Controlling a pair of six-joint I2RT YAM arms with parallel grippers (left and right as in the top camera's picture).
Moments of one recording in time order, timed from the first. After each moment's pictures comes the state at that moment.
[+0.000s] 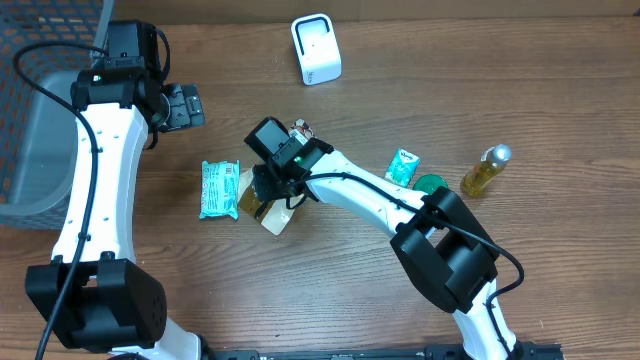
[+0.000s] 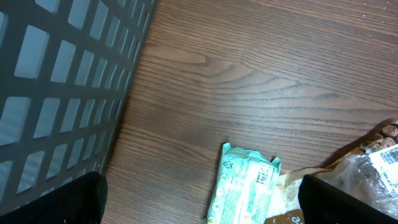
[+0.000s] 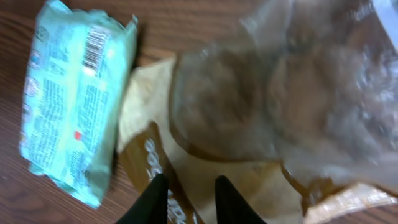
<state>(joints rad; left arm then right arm) 0.05 1.75 1.67 -1.07 -0.16 -0.21 0.82 2.17 1.65 -0.64 -0.10 0.60</state>
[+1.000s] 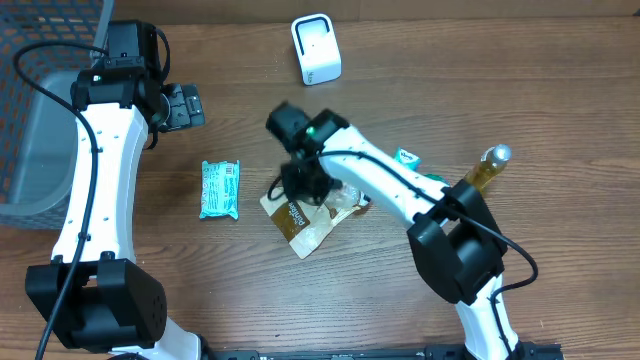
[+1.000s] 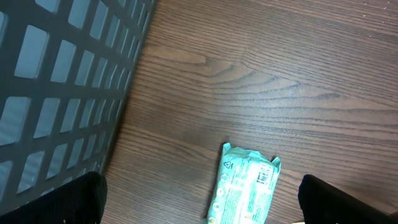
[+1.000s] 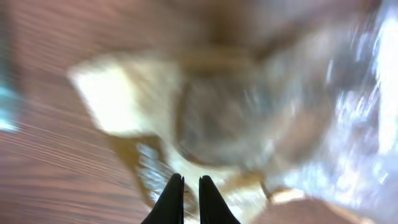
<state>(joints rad) 0.05 1.75 1.67 -1.07 -0.16 -0.21 0.74 2.17 1.81 -1.07 -0.15 0.52</state>
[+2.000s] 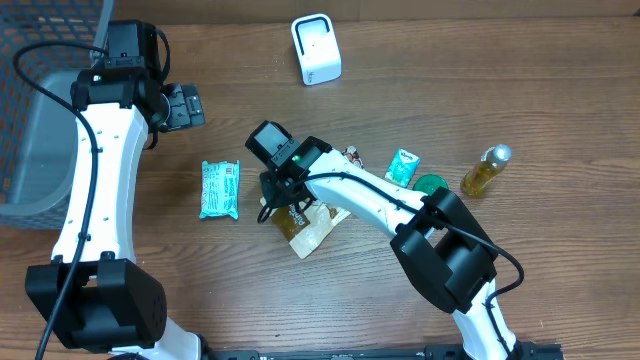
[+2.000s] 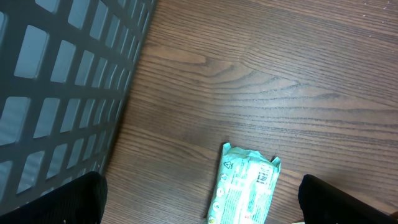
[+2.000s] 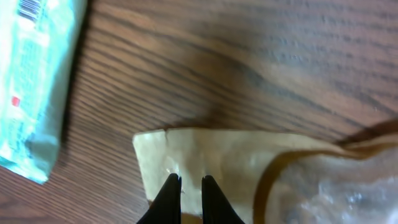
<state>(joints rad) 0.05 1.75 1.67 -1.07 -0.16 -0.21 0.82 2.17 1.67 -0.77 -0.04 0.51</state>
